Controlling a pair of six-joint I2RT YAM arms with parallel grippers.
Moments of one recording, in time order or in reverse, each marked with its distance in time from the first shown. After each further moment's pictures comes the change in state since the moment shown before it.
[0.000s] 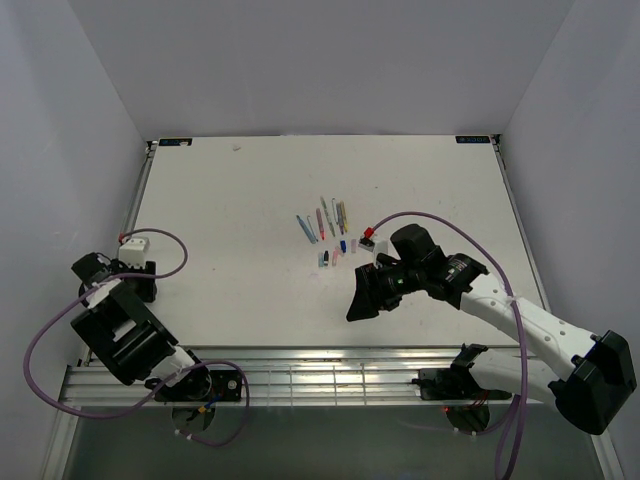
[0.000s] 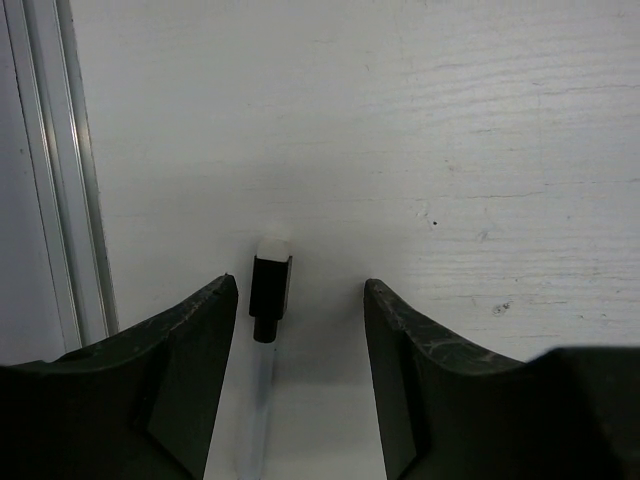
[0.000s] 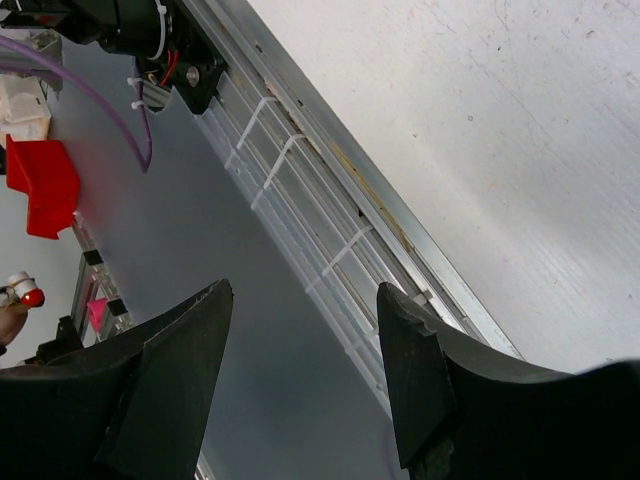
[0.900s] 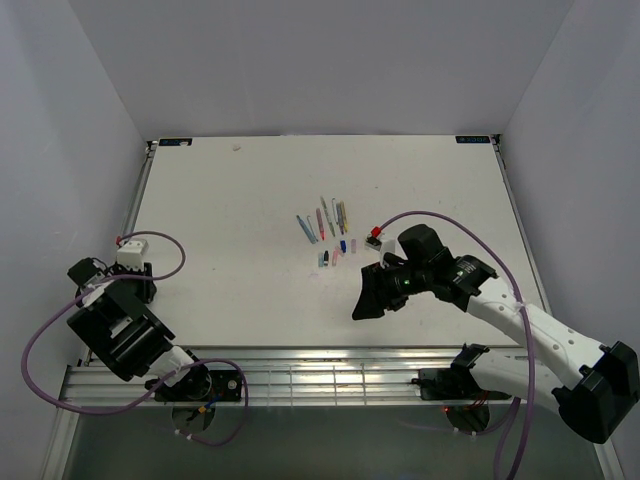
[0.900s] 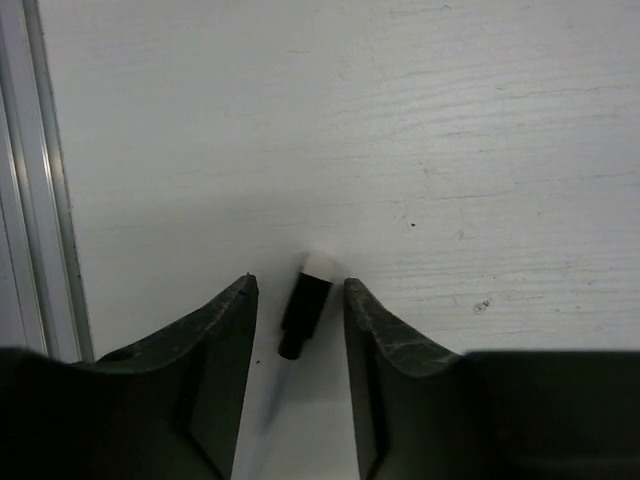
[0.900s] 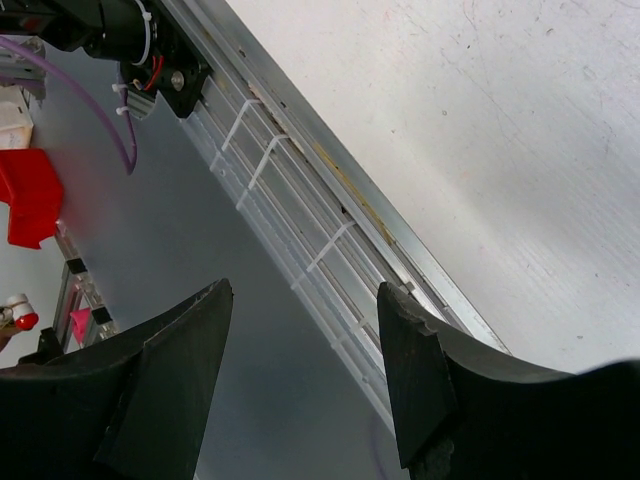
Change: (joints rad) left arm 0.052 0.029 -0.006 0.010 0.116 0.031; right arm -0.026 -0.043 -0.002 -0.042 0.027 -0.031
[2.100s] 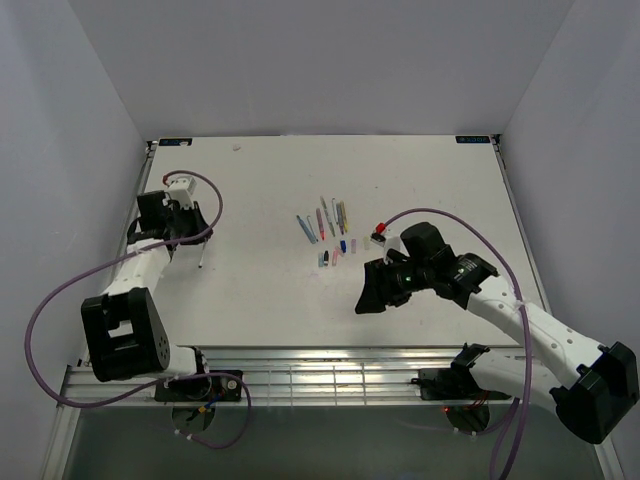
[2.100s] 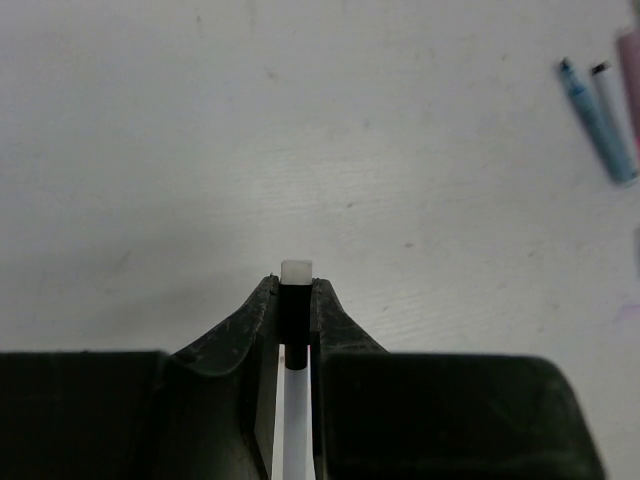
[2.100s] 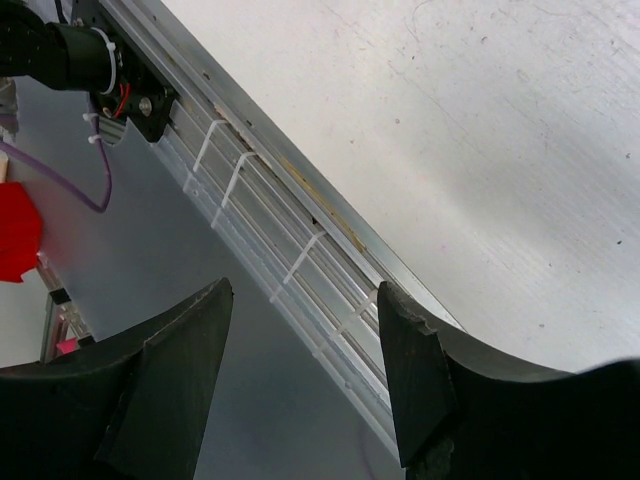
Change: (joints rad) left arm -0.608 -0.062 0.185 0.004 -0.129 -0.676; right arm -0.030 0.000 0.003 -0.015 0.061 -0.010
